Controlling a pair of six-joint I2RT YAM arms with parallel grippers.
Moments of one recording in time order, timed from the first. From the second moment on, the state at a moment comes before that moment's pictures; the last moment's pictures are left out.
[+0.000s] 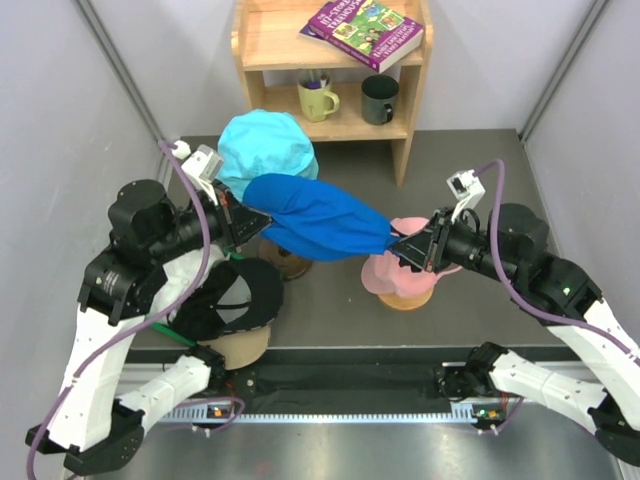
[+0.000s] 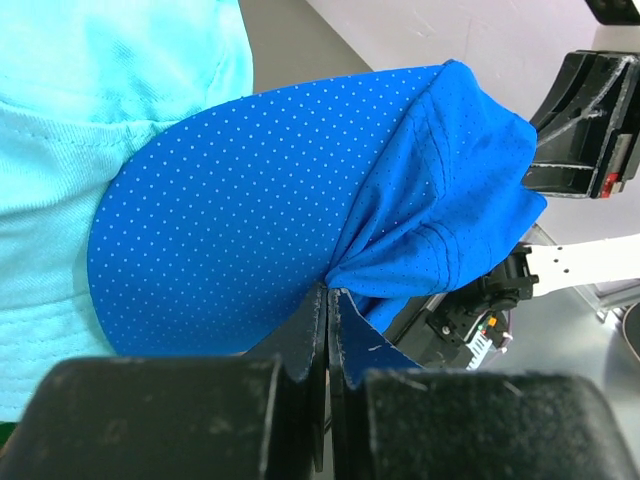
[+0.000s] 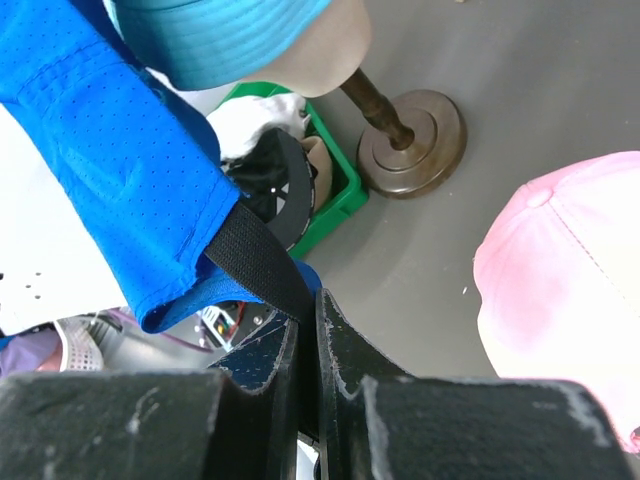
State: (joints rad) left arm -0.39 0.90 1.46 -0.76 0.49 -0.31; right arm 0.74 0.80 1.19 -0.67 -0.15 0.58
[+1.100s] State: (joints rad) left arm -1.02 1.09 1.37 -0.62 -0.15 -0.39; right arm 0.73 0.68 1.24 -0.96 0.18 0.63
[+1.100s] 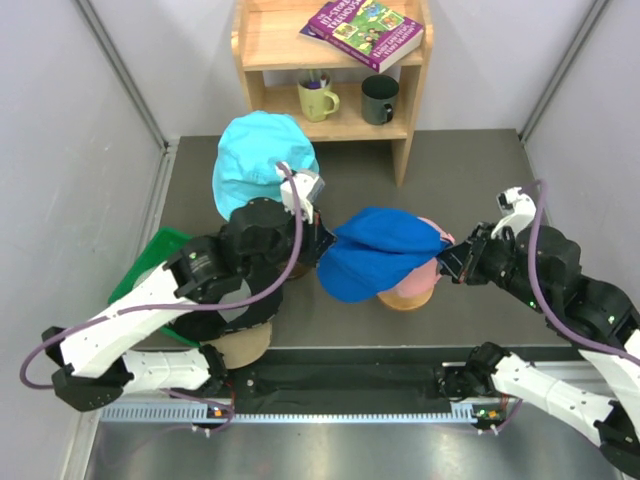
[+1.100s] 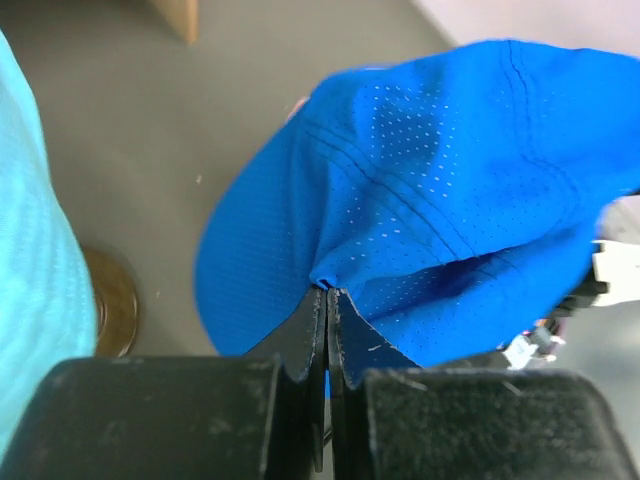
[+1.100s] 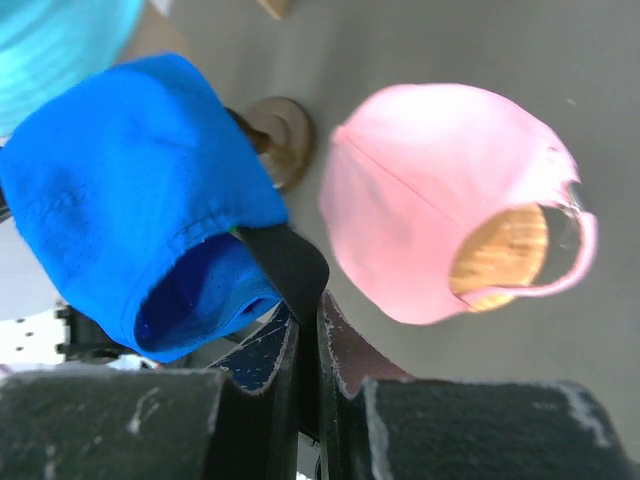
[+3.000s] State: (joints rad) left arm -1.07 1.38 1.27 -0.19 0.04 -0.33; right arm 0.33 0.88 1.15 -1.02 -0.08 0.34
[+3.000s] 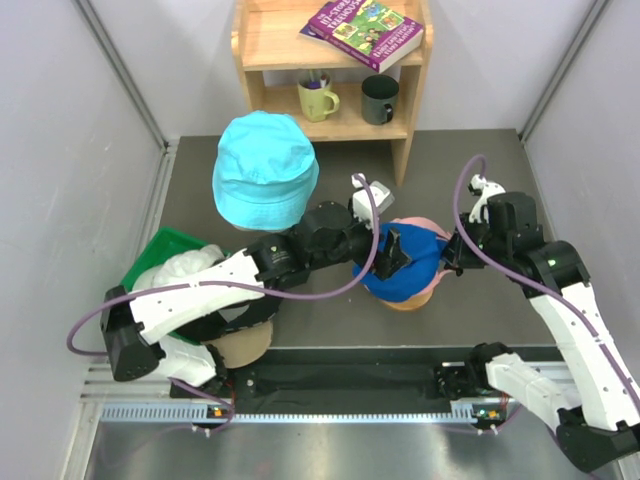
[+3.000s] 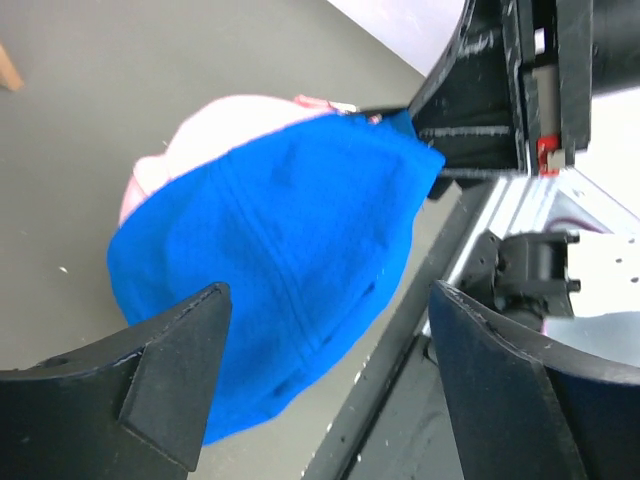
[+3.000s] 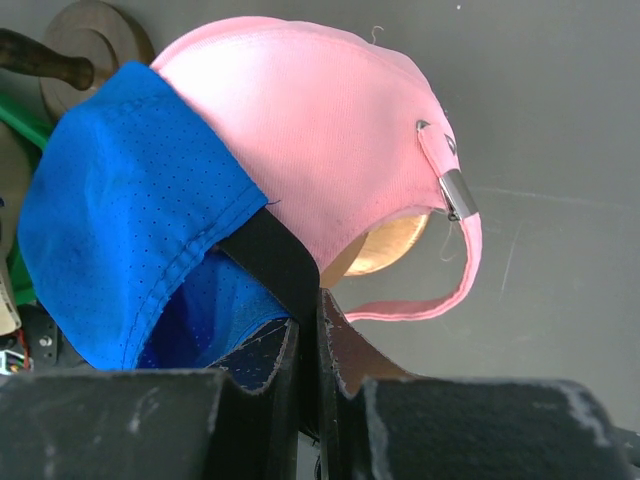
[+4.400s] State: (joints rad) left arm -1.07 1.64 1.52 -0.31 -0.09 -0.16; right arm 0.18 0.93 1.17 -0.98 -0.38 0.25
